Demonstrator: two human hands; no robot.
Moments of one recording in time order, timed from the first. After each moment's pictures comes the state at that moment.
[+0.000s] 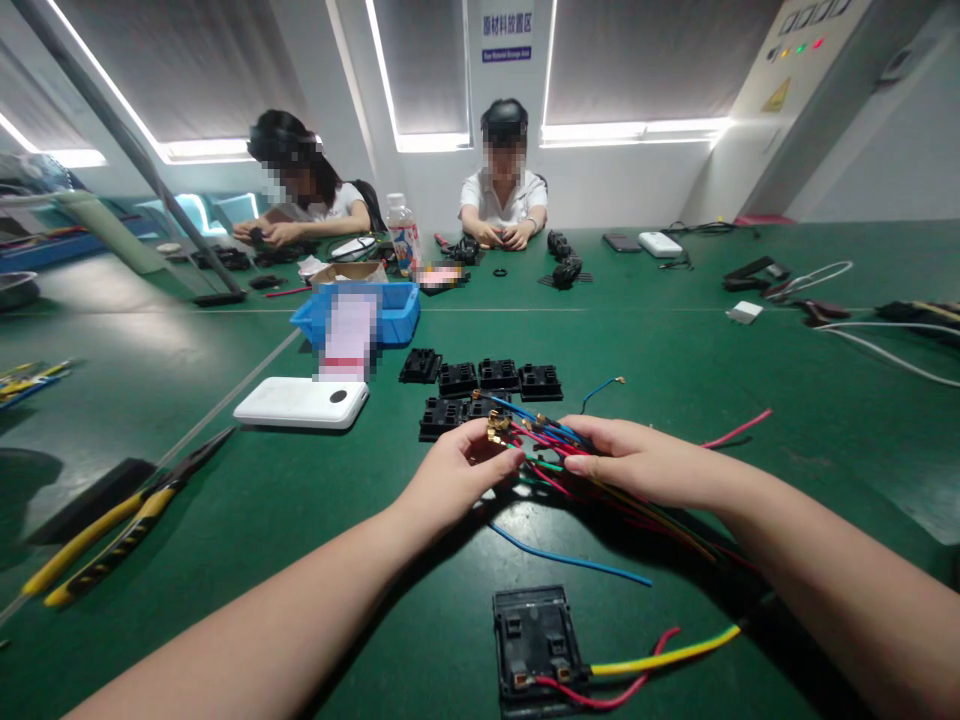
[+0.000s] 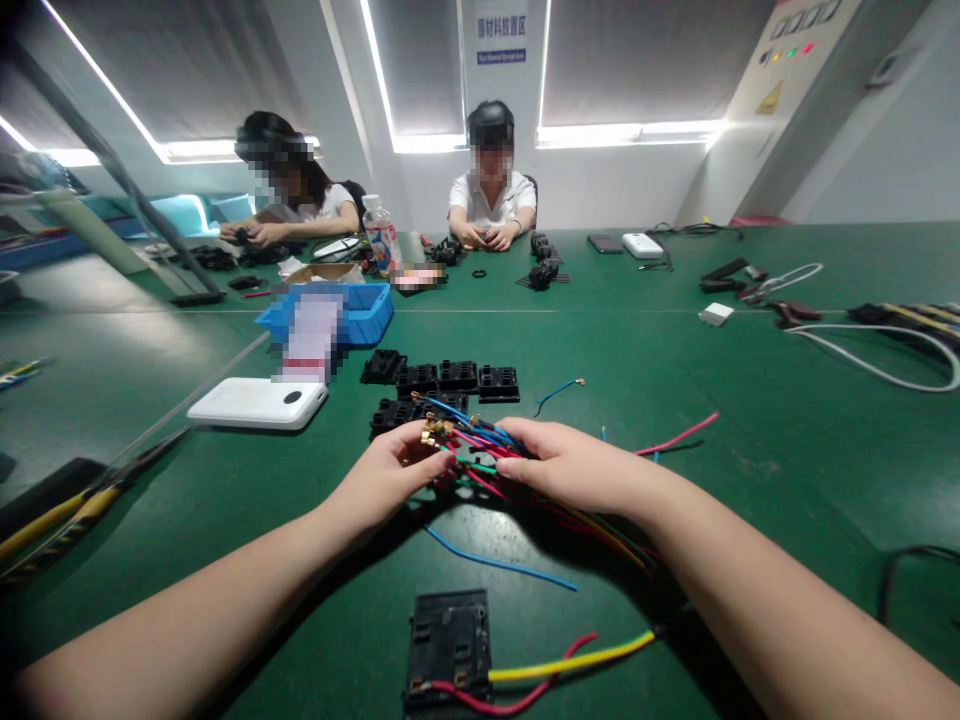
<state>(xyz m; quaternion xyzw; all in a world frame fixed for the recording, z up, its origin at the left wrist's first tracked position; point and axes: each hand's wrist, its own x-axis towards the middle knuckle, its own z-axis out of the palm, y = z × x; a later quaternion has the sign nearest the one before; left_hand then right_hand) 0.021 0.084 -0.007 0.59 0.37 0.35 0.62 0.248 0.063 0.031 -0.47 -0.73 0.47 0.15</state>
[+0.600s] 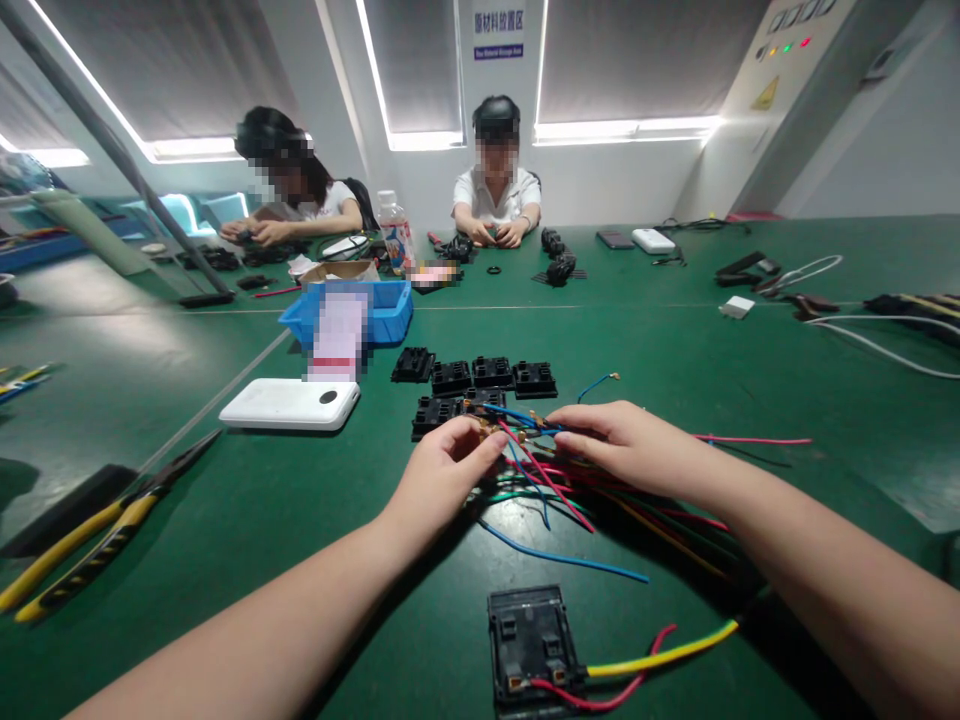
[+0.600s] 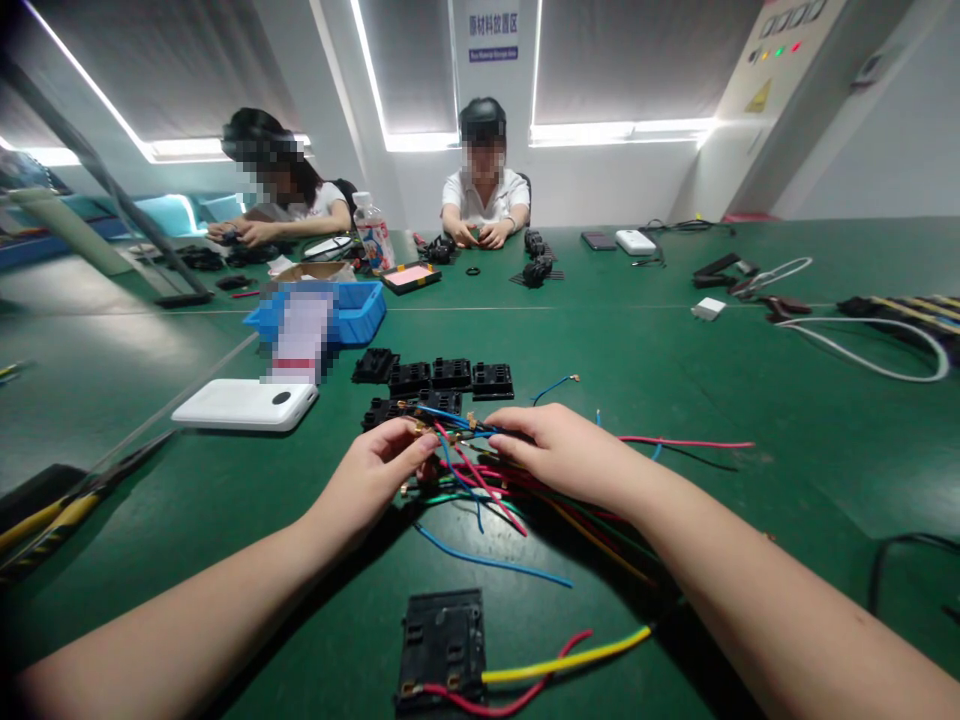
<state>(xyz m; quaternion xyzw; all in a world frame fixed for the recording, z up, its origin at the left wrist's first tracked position) 0.022 0.081 -0.007 0.62 0.43 0.38 0.53 0.245 0.068 0.035 -0.51 -0.79 0.30 0.15</state>
